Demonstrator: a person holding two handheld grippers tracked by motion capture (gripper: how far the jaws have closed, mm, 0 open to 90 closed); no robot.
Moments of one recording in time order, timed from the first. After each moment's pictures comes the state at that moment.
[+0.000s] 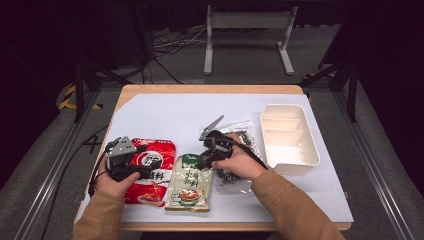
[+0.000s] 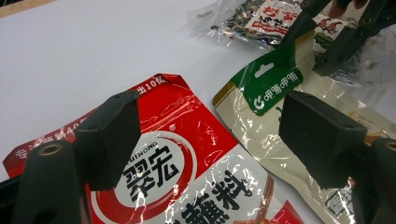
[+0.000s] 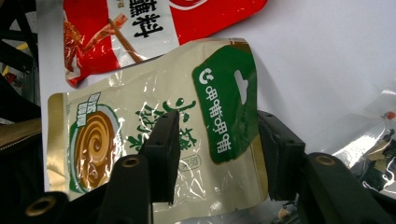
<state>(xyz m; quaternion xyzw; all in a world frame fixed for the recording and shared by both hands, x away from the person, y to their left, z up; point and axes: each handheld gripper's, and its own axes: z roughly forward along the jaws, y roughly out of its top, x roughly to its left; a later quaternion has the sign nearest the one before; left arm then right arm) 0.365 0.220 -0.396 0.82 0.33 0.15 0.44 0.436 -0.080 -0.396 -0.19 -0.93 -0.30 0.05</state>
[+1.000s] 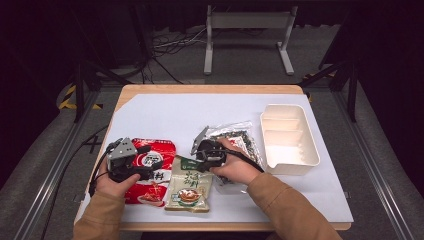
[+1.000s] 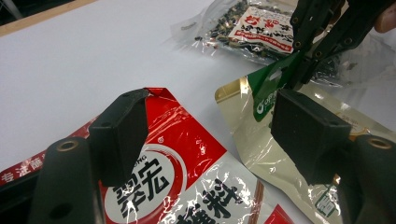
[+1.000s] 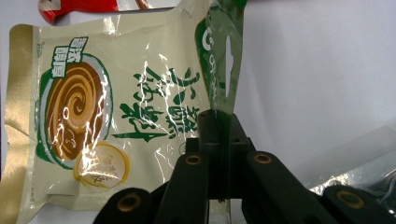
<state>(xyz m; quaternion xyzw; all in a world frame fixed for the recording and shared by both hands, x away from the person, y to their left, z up) 0.362 0.218 -0.394 0.82 0.30 0.15 0.46 0.422 -0.057 -0.406 -0.10 -0.97 -0.22 0.00</state>
